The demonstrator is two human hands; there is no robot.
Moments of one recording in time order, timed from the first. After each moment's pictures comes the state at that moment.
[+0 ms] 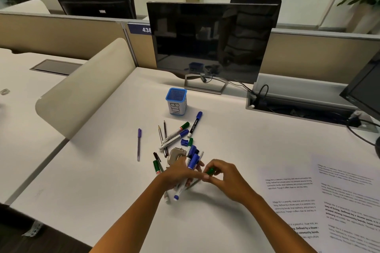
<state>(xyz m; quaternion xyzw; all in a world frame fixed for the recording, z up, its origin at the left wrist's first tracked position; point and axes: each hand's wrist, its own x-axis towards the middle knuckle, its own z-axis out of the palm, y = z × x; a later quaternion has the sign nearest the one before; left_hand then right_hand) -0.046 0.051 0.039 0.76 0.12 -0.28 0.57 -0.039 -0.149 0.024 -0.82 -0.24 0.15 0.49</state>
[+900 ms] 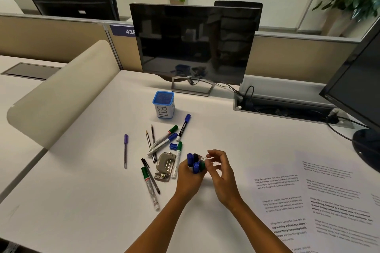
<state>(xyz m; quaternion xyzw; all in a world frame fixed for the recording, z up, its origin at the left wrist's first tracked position) -0.044 -0.016 0.001 0.75 0.09 0.05 0.66 -0.049 -0.133 0.028 -0.76 -0.02 0.03 0.65</state>
